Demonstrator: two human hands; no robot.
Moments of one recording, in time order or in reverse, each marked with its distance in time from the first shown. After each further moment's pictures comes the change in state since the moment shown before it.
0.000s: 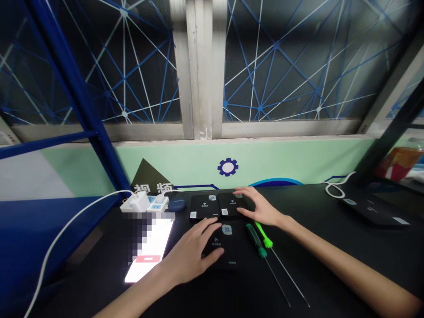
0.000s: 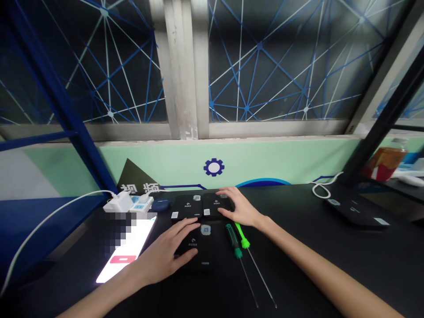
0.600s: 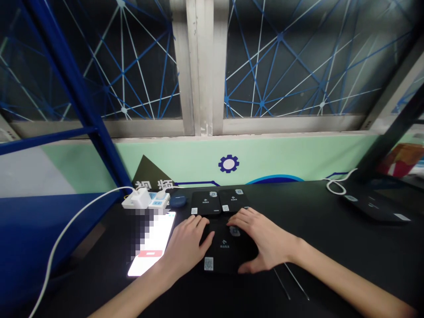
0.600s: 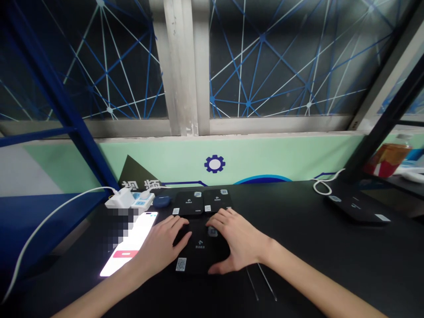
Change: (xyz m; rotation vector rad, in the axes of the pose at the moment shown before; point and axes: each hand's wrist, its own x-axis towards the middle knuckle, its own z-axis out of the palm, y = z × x) left_hand 0.002 0.000 0.002 0.260 0.177 -0.130; right_hand -0.029 -0.084 -0.002 -0.094 -0.290 -0.167
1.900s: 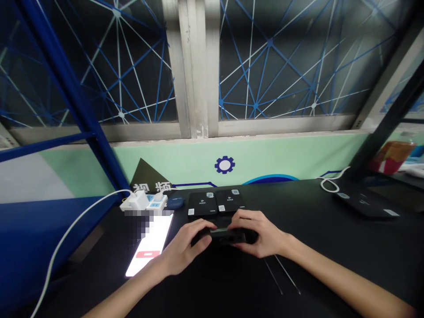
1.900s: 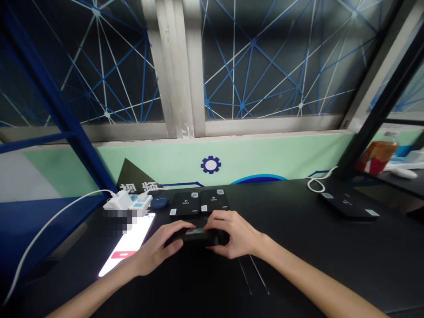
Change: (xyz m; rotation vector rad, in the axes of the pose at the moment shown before) left_hand 0.003 0.004 -0.027 -0.660 -0.217 0.056; right_hand -0.008 0.012 0.009 0.140 0.234 -0.136
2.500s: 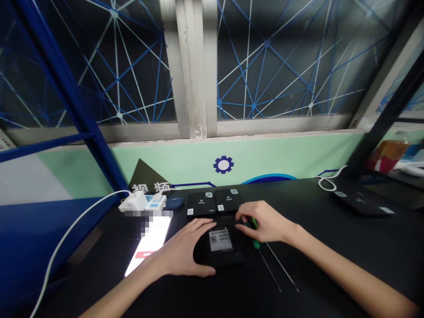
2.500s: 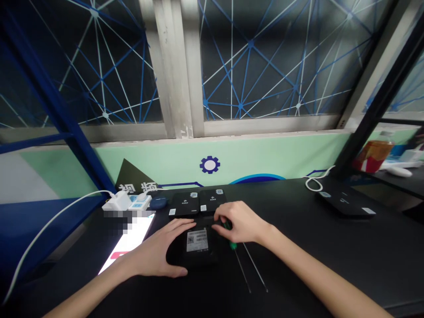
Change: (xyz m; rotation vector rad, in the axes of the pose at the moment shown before) left_hand -0.004 -0.013 -0.002 0.272 -0.196 -0.051; right_hand 0.007 0.003 -0.029 -0.233 -0.164 0.187
